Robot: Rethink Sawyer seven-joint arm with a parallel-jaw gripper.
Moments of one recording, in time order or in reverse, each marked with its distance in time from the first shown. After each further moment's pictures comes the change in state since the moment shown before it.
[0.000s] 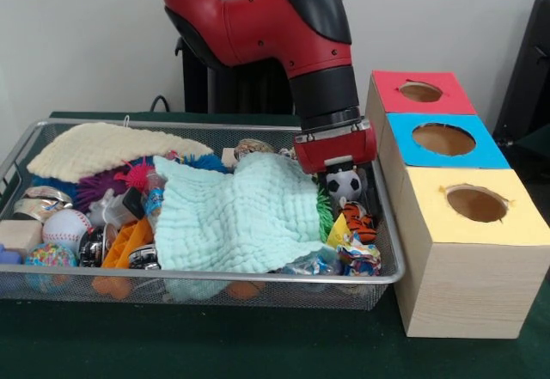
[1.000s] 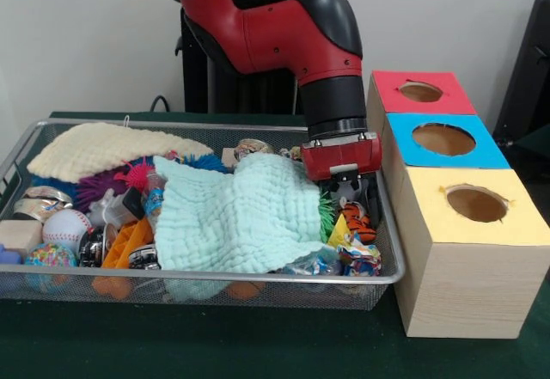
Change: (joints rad) arm 0.111 0.055 -0.100 -0.019 0.014 -0.218 0.000
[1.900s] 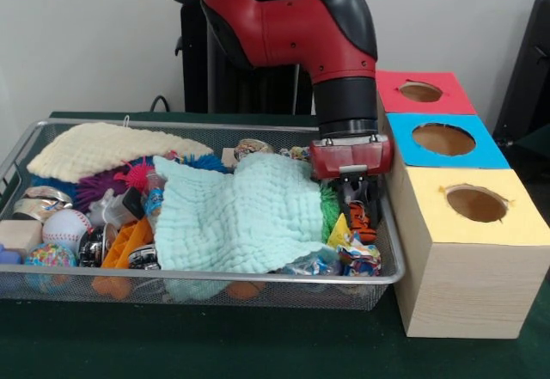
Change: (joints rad) arm 0.134 -0.025 -0.096 -0.025 0.056 -0.001 0.000
